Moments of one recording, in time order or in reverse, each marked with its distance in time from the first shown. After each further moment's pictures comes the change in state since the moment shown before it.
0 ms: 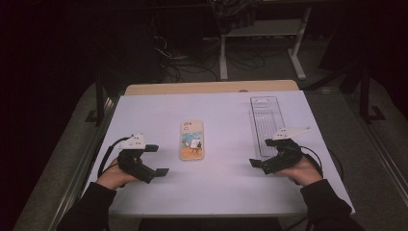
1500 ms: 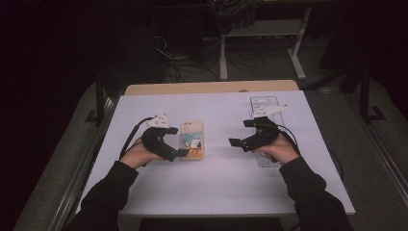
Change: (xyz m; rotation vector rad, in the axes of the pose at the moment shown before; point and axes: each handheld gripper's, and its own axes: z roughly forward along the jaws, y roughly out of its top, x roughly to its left) left arm 0.021 0.058 0.056 0.012 -0.012 0.041; right arm -0.008 0.062 0.048 -0.084 0.090 -0.032
